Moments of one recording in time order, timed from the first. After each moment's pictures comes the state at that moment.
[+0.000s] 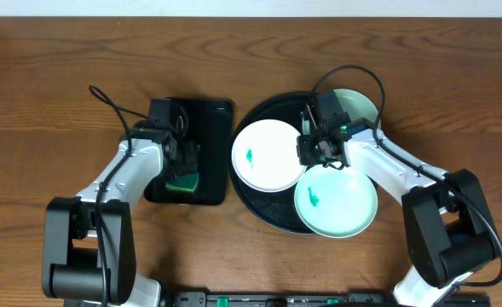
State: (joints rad) left arm -0.09 1.68 0.94 -0.62 0.05 -0.28; right arm 0.43 1.84 1.11 -0.51 -0.12 0.31
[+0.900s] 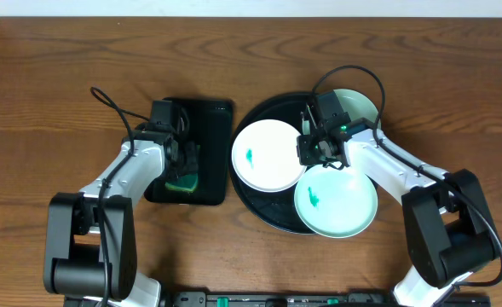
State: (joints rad) left arm -0.10 1.70 0.92 -0.57 0.05 -0.30; right arm 0.43 1.84 1.11 -0.51 -0.12 0.31
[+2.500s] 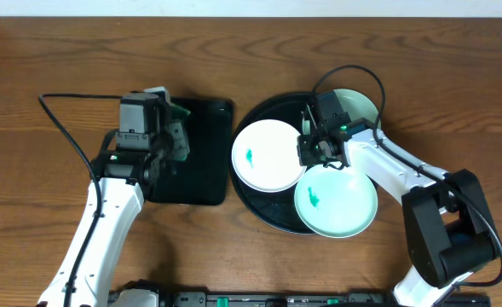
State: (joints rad) left arm -0.09 1.29 0.93 -0.51 0.04 -0.25; right arm 0.42 1.84 1.11 -0.51 -0.10 0.31
